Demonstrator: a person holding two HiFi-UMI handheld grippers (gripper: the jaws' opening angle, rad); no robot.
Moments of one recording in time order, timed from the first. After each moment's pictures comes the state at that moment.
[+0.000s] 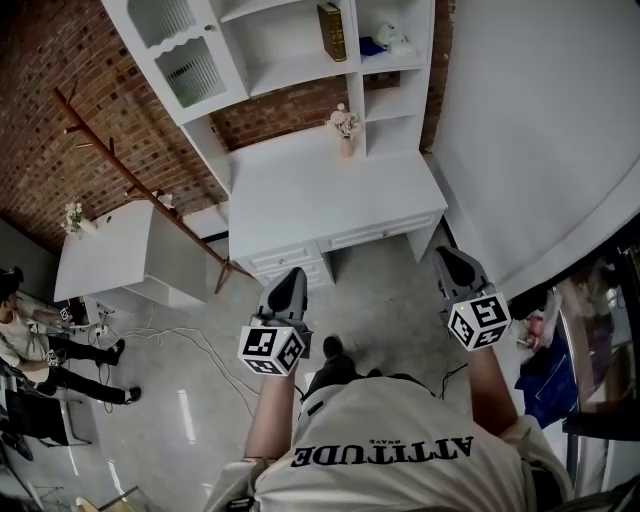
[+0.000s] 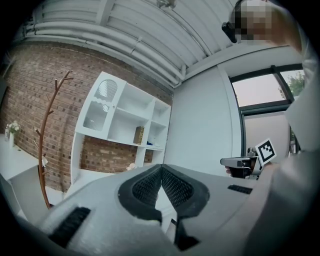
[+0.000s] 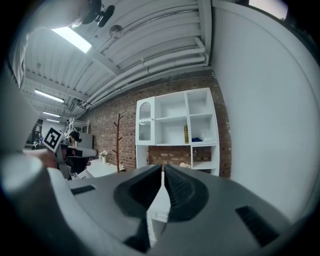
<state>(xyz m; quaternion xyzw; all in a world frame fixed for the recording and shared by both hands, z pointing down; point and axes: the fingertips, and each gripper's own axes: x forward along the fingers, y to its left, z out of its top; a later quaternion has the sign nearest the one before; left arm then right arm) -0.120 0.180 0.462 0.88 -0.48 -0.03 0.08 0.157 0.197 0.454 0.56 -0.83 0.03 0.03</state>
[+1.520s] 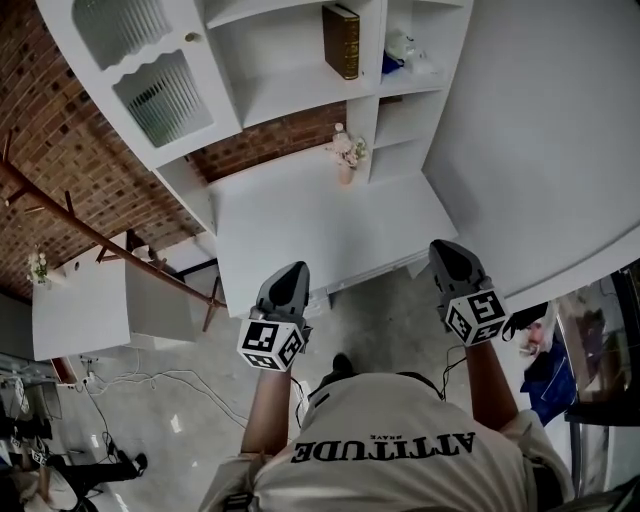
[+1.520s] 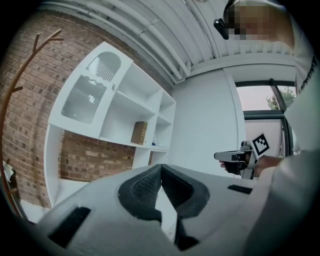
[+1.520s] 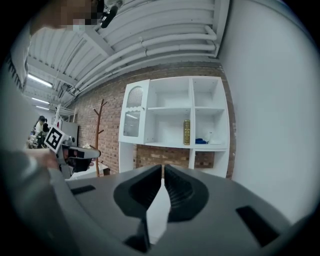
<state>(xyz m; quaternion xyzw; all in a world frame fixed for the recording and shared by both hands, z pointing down) -0.176 -0.072 0.469 0.92 -0.38 -0.02 0.08 0.073 -0.026 0.437 0.60 -0.79 0.02 0.07</state>
